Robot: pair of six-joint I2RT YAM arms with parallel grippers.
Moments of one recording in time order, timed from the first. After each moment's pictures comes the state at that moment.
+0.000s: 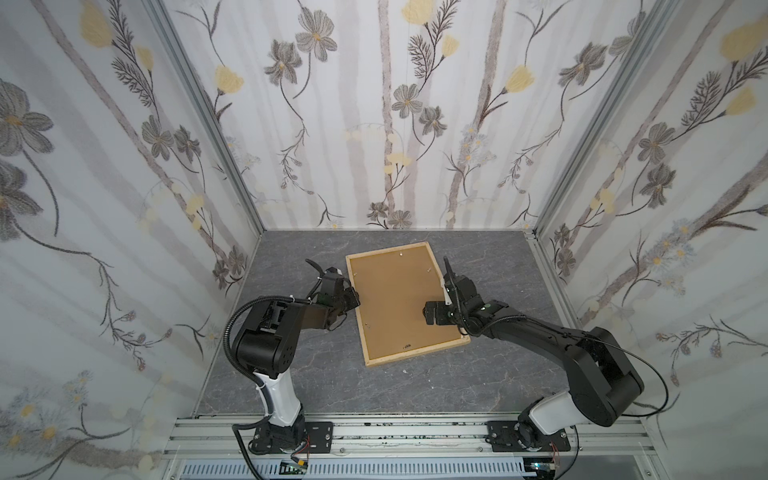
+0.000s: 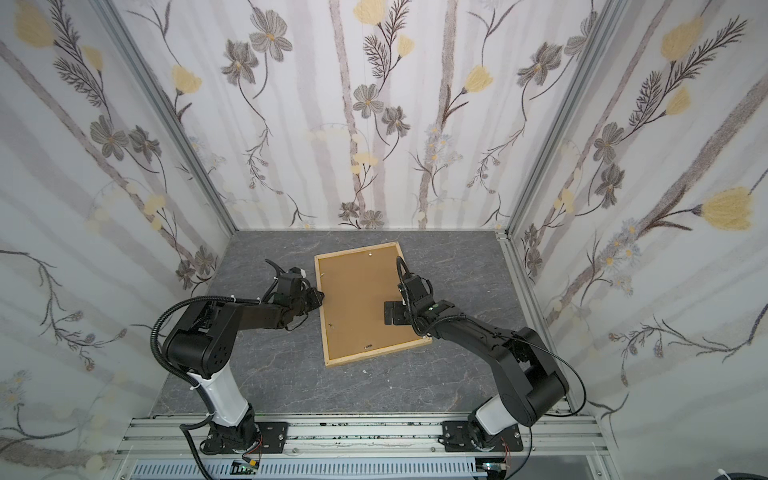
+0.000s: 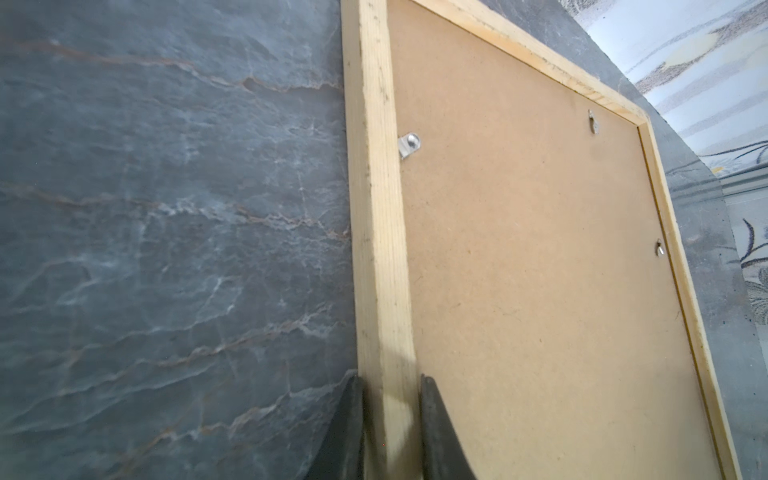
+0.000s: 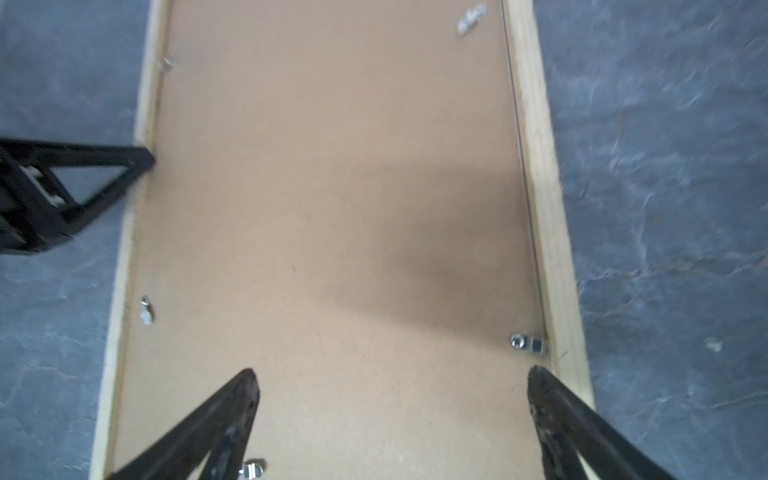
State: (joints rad) left arm -0.27 1.85 0.79 0.29 0.14 -0.62; right arm 0.57 1.48 0.91 -0.26 0.02 0.46
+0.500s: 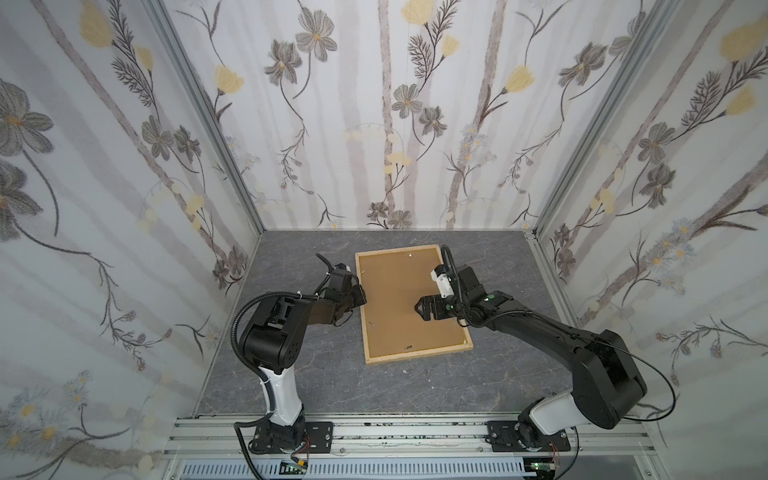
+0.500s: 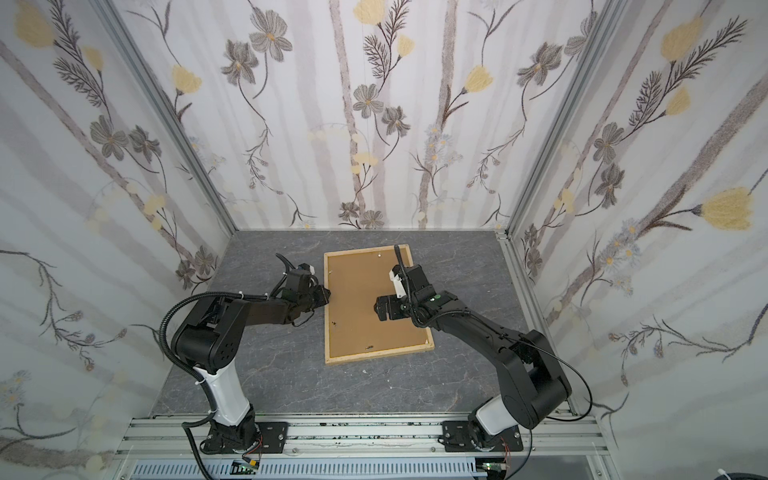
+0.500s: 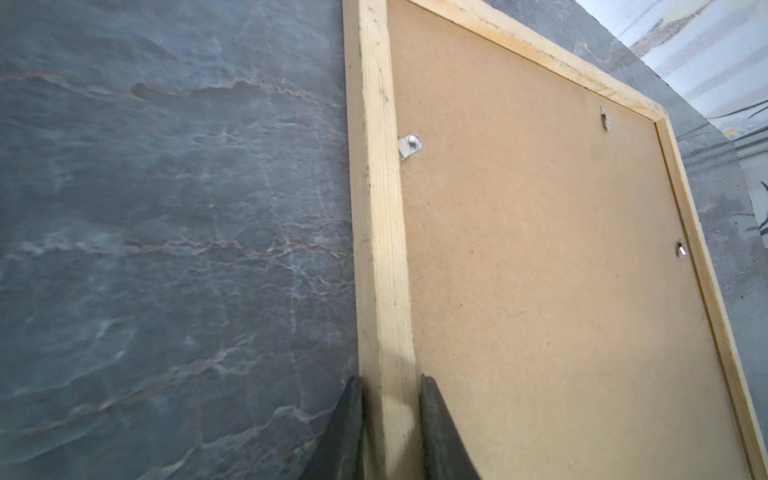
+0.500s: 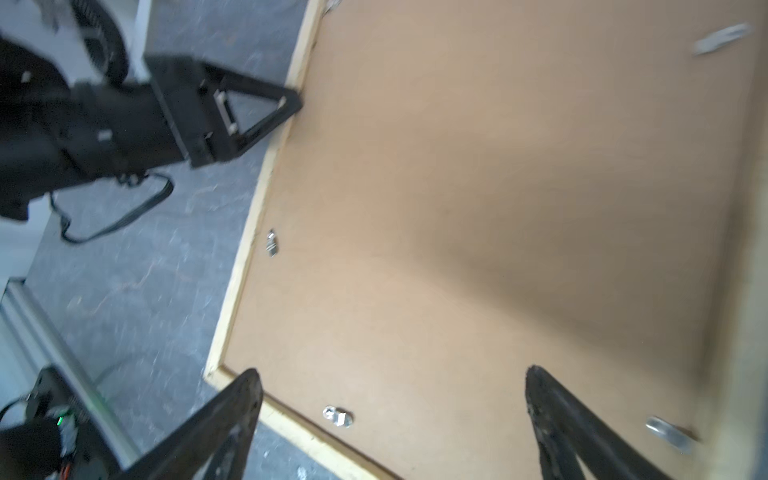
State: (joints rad) left arm -0.33 1.90 0.87 0.24 0.13 -0.57; right arm 0.63 1.55 0.99 -0.32 -0.27 0.33
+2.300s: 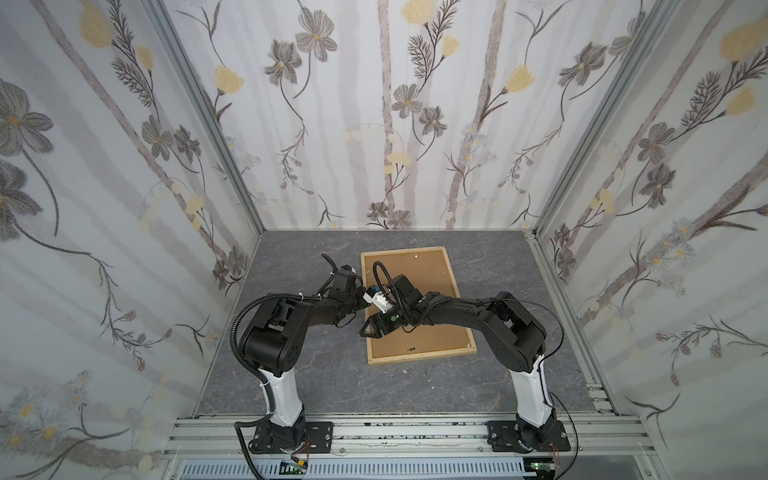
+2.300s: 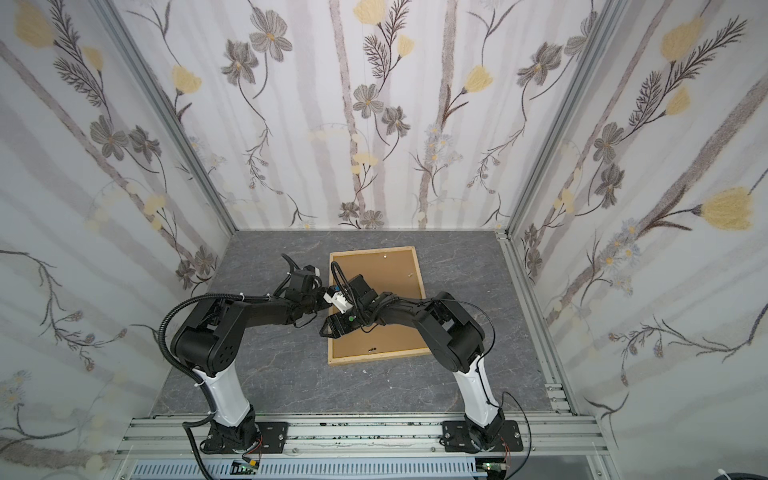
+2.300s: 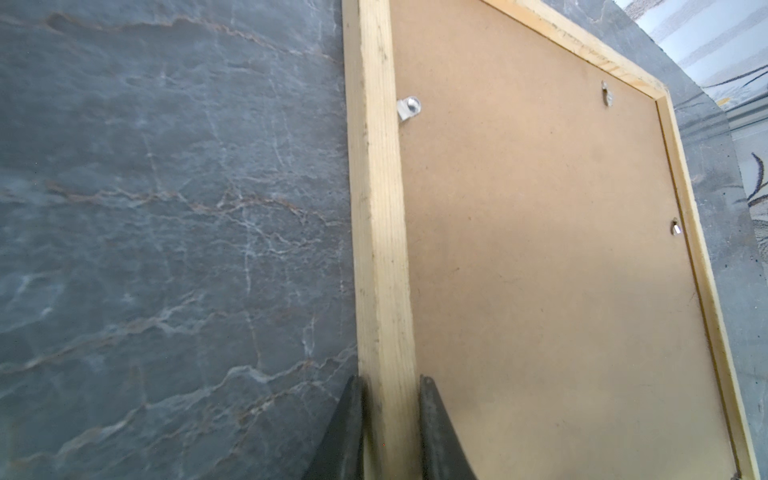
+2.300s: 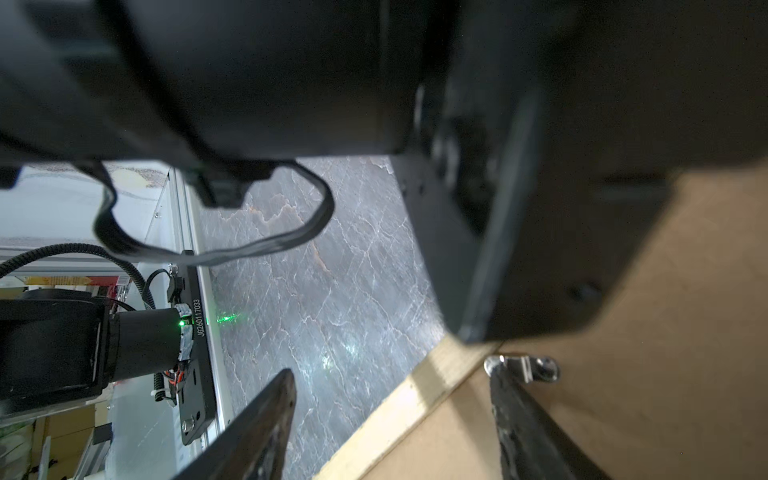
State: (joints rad) left arm -0.36 1.87 0.86 0.20 0.15 -0.58; right arm 0.81 2.09 1.32 -0.12 -0.62 0.33
